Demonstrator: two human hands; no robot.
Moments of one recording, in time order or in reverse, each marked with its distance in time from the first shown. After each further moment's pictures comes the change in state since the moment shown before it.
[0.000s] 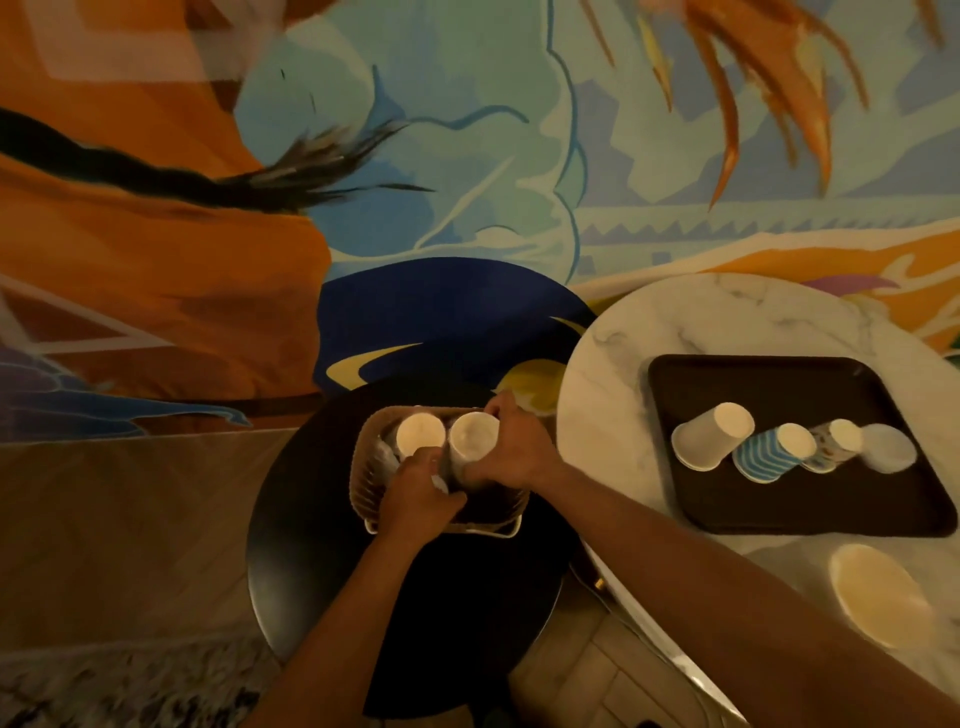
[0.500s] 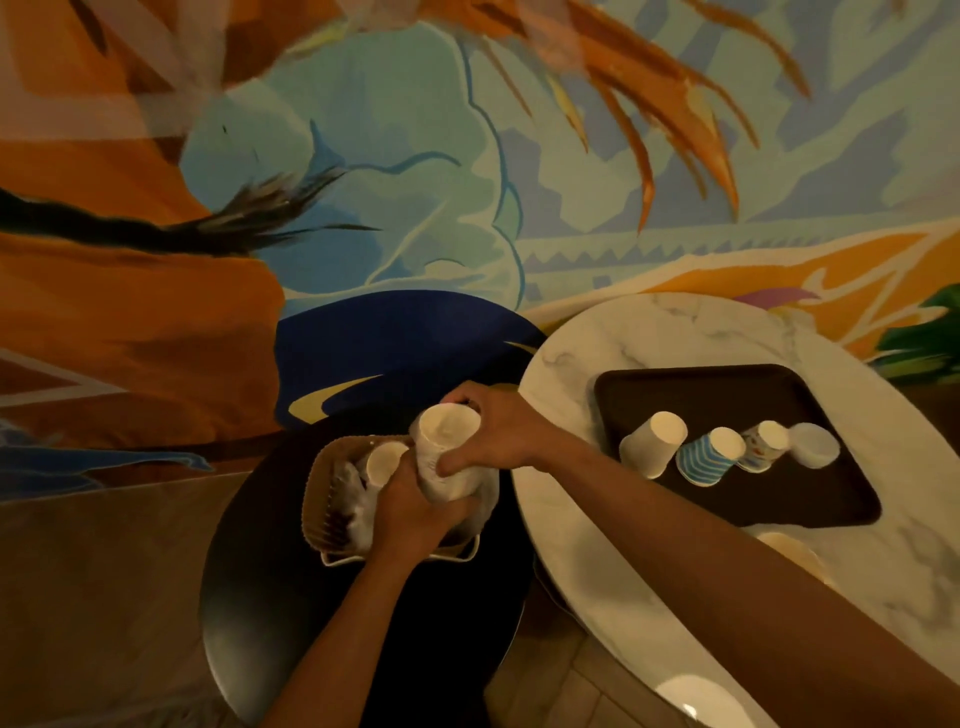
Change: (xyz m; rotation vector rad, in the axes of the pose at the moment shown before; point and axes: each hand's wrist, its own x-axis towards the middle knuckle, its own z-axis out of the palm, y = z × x) left_hand -0.036 0.063 0.012 -0.316 0.145 0.165; right_hand -0.027 -0.018 -0.096 0.055 -0.089 -0.192
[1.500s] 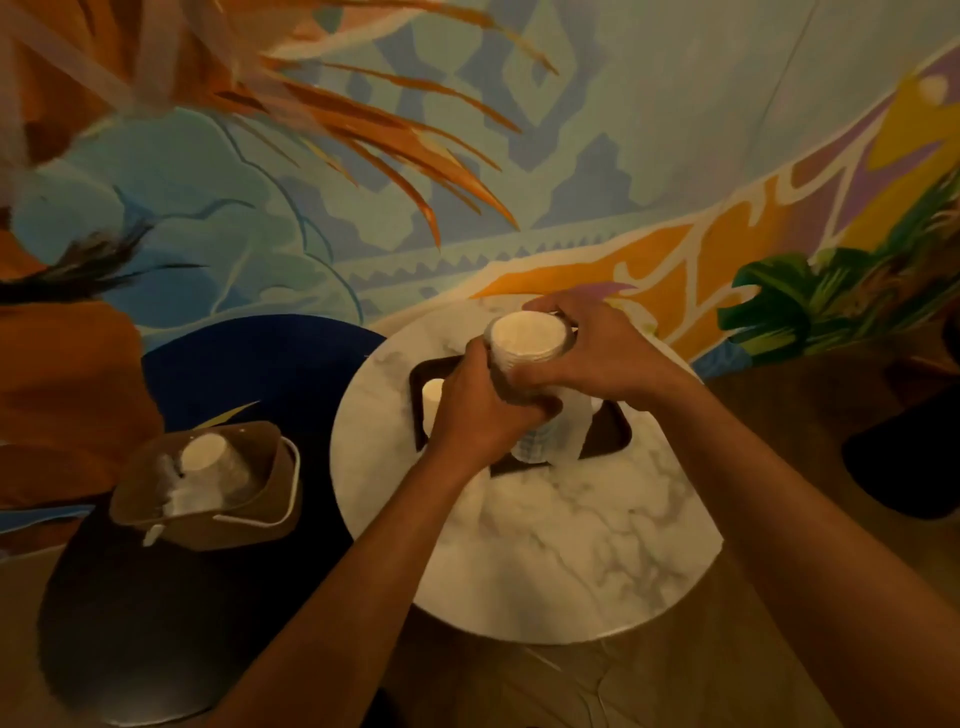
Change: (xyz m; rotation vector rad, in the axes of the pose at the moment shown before) left_hand -0.203 0.297 0.243 -0.129 -0.075 0.503; right_hand -0.360 0.154 -0.266 0.088 0.504 -0.079
